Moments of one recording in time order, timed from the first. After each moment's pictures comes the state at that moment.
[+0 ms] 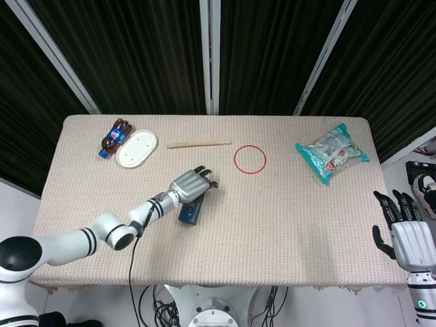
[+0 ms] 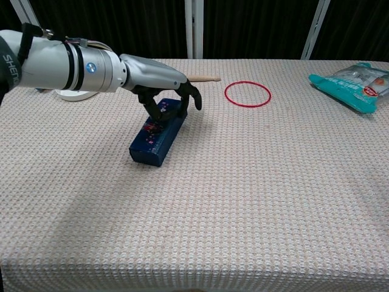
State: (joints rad) left arm -1.12 -1.56 -0.18 -1.24 1.24 0.44 0.14; right arm 0.07 -1.09 0.05 -1.60 -1.58 1.53 -0.01
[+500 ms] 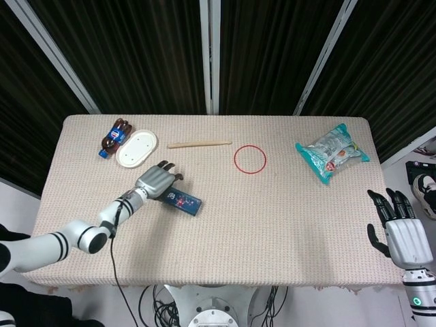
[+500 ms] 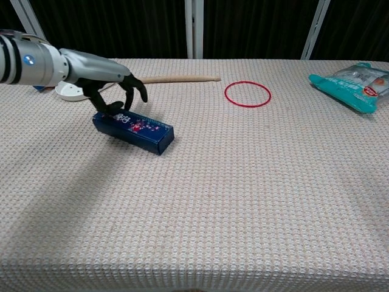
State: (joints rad) left arm -1.04 -1.40 -0.07 -1.35 1.02 0.51 0.24; right arm 0.09 -1.10 0.05 -1.61 -1.59 1.52 -0.02
